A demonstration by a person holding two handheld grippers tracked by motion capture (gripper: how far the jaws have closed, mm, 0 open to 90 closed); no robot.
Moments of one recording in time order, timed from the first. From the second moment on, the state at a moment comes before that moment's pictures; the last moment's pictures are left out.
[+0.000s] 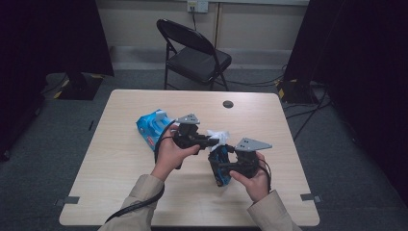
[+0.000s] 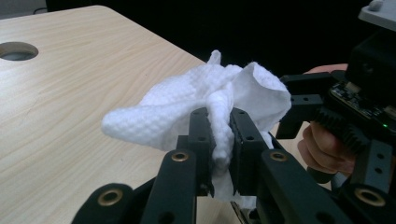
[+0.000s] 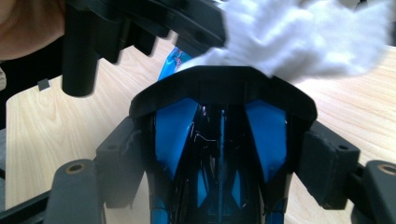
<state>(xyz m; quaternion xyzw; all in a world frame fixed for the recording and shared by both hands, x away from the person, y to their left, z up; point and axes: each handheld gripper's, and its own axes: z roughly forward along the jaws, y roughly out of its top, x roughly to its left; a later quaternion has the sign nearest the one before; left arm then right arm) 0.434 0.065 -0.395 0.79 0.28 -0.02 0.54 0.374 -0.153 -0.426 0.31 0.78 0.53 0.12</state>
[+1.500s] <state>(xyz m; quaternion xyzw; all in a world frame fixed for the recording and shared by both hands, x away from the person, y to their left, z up) 0.410 0.081 -0.399 0.82 0.25 -0.02 0.51 0.384 -0.167 -0.432 0.35 0.77 0.51 0.15</state>
